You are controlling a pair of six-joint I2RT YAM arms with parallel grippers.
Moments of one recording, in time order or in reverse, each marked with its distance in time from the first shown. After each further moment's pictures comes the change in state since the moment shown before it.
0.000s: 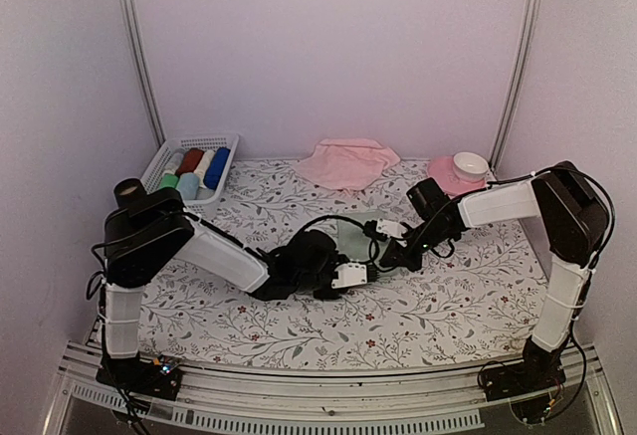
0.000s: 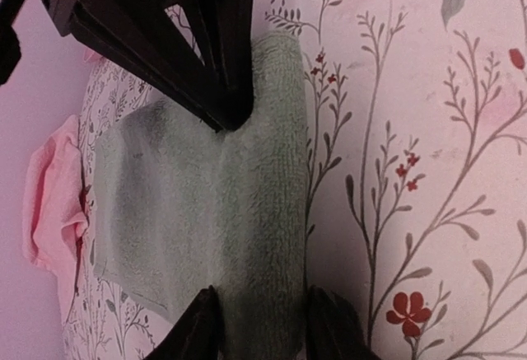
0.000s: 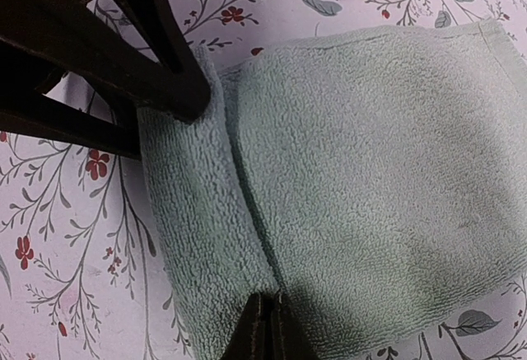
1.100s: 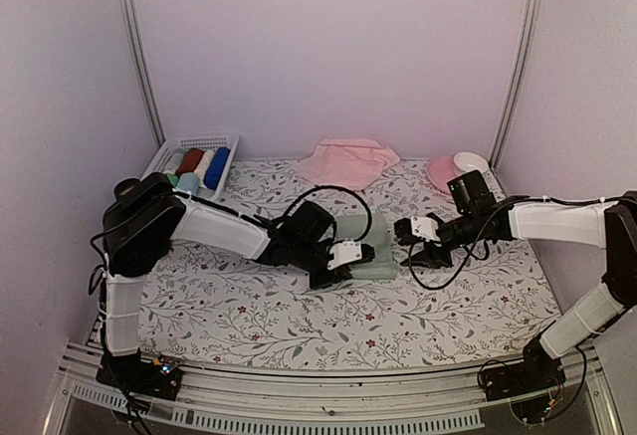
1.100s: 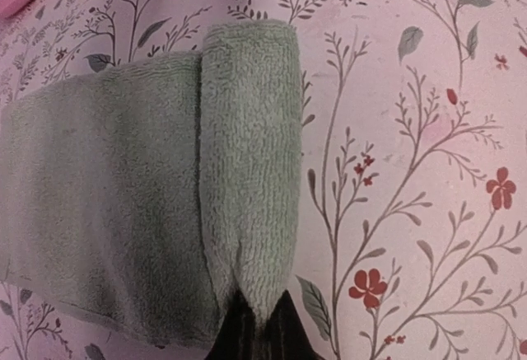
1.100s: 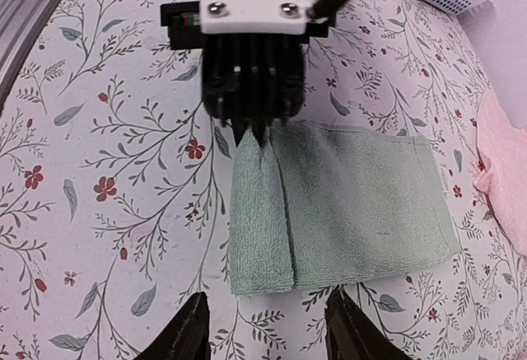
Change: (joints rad) left arm 0.119 0.012 0.196 -0.404 0.380 -0.202; right arm -0.063 -0.399 -0.228 0.025 -0.136 -0.305
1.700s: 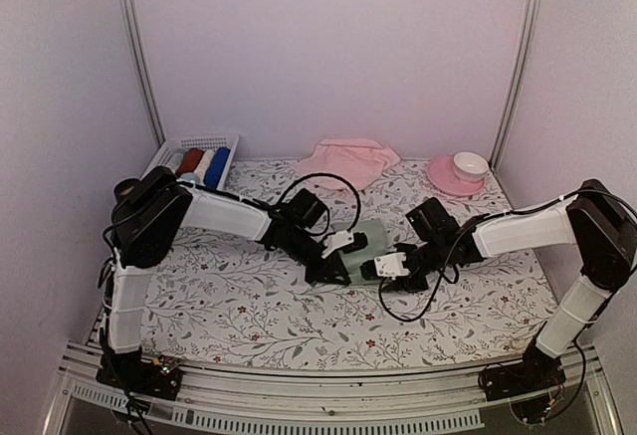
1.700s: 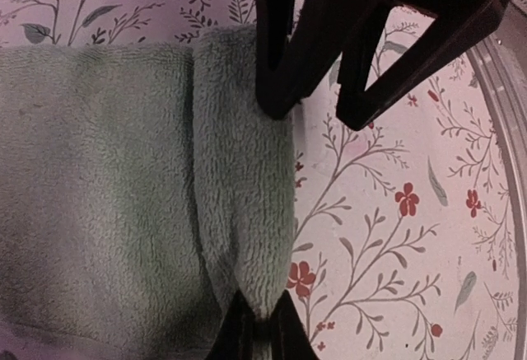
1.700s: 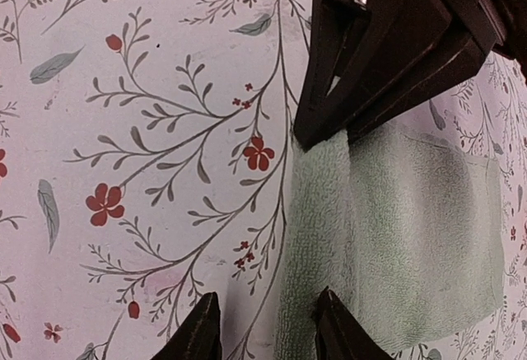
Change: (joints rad) left arm 0.098 0.071 0.135 -0.228 0.395 -0.141; right arm 0.229 0.163 -0.016 0.098 0.233 -0.041
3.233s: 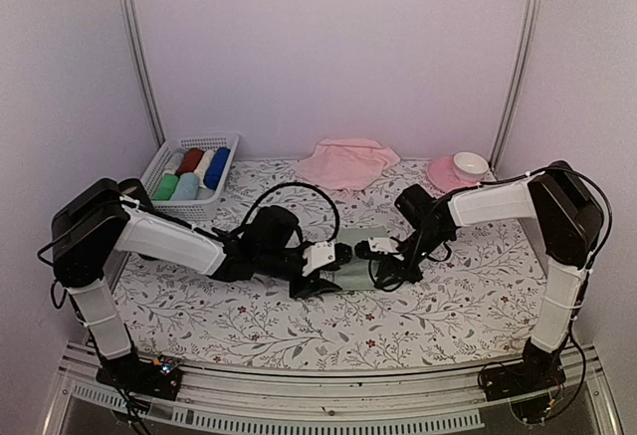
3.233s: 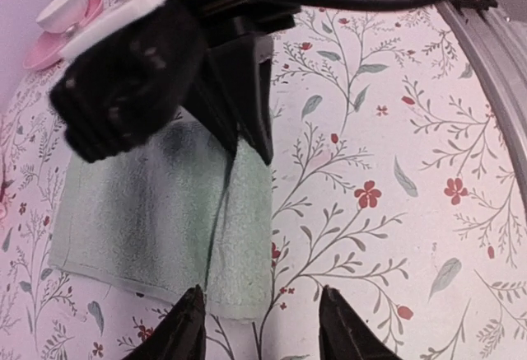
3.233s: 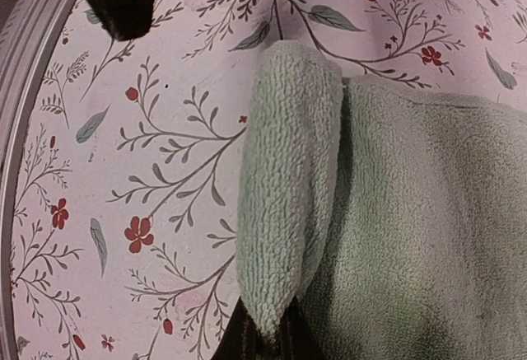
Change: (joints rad) left arm -0.097 -0.362 -0.467 0.457 -0.256 0.043; right arm -0.089 0.245 0.303 -0.365 -0.237 0.102
